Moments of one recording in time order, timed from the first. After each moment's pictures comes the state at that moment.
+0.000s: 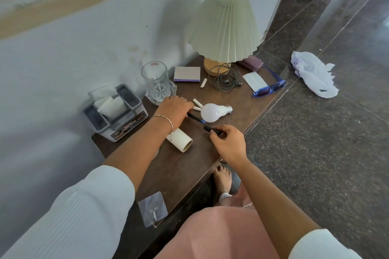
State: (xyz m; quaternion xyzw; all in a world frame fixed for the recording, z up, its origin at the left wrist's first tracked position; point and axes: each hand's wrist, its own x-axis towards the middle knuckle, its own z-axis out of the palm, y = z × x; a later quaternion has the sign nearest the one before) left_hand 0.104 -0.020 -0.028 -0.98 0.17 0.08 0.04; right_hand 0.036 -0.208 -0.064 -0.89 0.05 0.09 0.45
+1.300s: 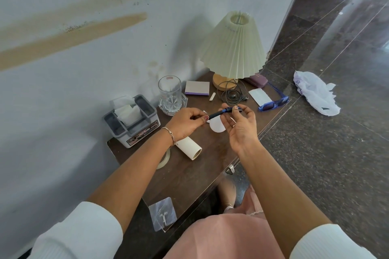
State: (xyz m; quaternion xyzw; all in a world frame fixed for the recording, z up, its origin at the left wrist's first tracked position) left_hand 0.065 -0.021 0.019 -0.86 -0.02 0.14 -0.50; right_hand 0.073 -0.183 0.001 -0.40 0.22 0.05 0.89
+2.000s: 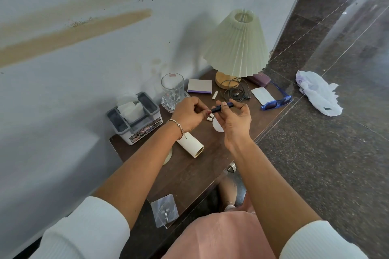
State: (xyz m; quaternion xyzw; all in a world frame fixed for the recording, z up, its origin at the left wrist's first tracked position) left_hand 0.070 -0.028 0.028 -0.88 -0.05 0.05 -0.46; right_hand 0.071 -0.154 0.012 -0.47 0.23 0.01 0.85
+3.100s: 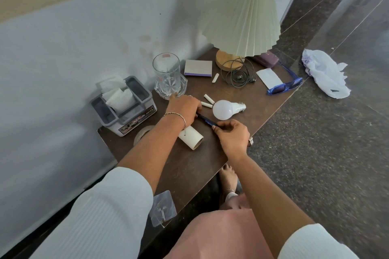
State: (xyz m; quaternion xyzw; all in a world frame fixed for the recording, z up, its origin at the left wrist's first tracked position) left_hand 0.106 -0.016 -0.046 -0.99 0.07 0.13 -0.05; right_hand 0.049 -0.173 -0.083 -0.82 0.20 0.06 0.54
